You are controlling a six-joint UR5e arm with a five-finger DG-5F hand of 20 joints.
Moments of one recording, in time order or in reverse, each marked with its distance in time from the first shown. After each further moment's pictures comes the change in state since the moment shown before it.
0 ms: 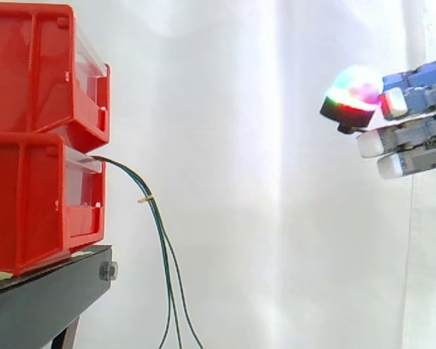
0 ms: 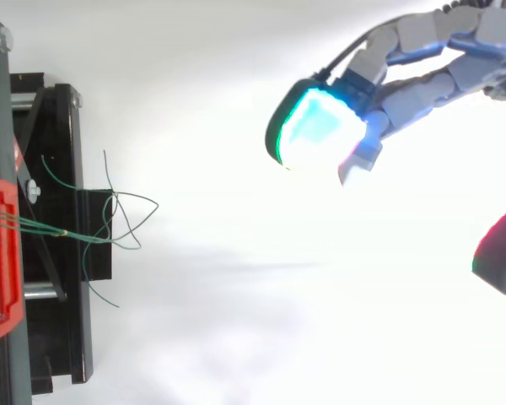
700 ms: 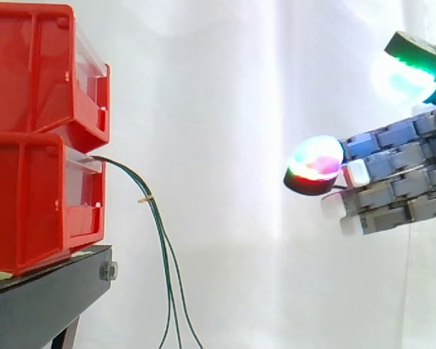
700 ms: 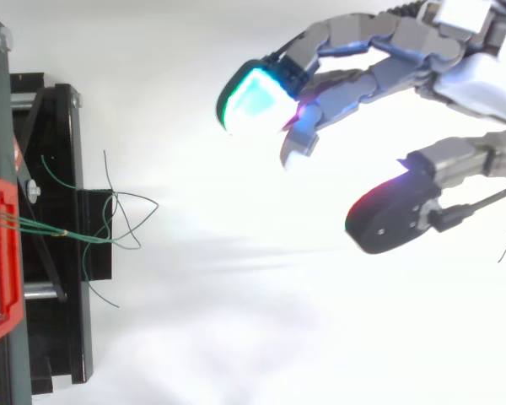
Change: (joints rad) arm 0.033 -0.109 0.000 0.143 0.159 -0.080
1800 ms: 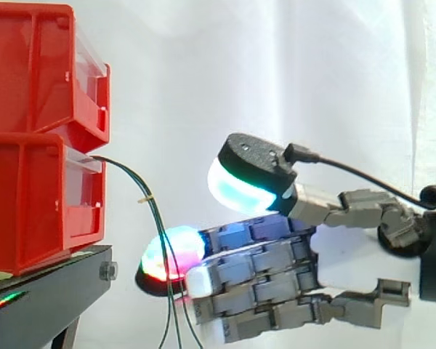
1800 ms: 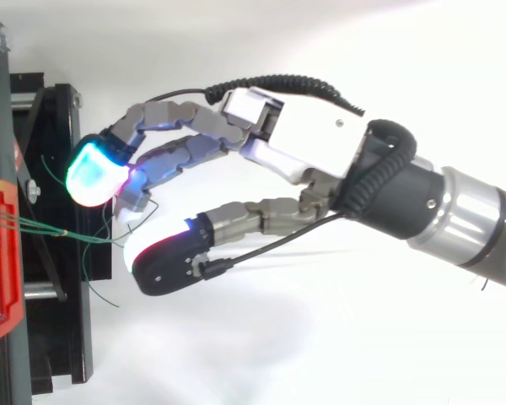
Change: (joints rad) arm 0.035 -0.373 0.321 0.144 0.062 -0.018
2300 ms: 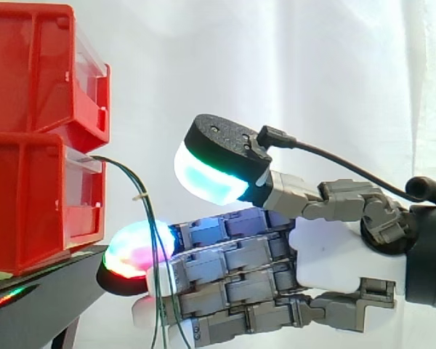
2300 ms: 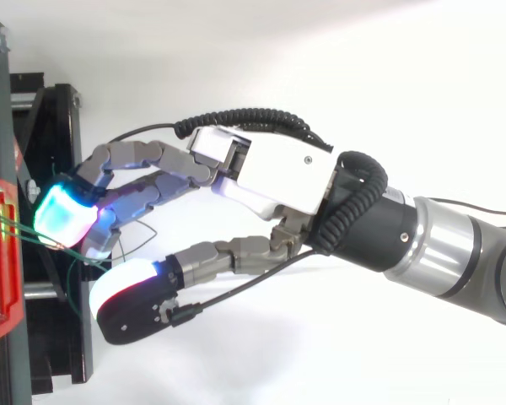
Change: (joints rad) arm 0.027 -0.039 0.084 -0.043 0.006 0.015
